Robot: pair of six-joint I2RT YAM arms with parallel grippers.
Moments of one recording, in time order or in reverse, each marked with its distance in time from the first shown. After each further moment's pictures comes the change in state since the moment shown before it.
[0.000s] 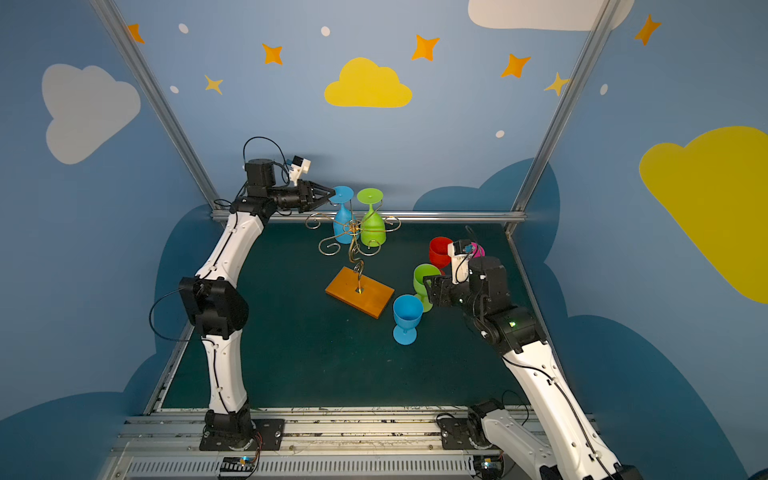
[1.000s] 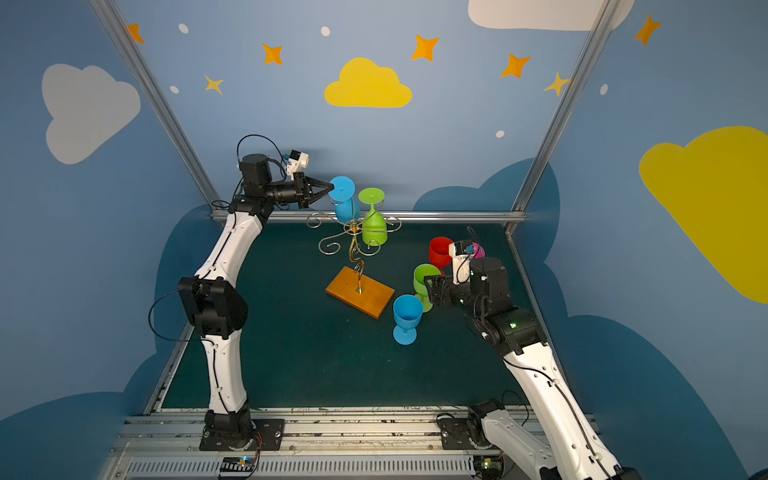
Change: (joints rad) left arm 0.010 0.000 -0.002 0.194 0.103 -0.214; right arm -0.006 -0.008 -0.010 0.014 0.000 0.000
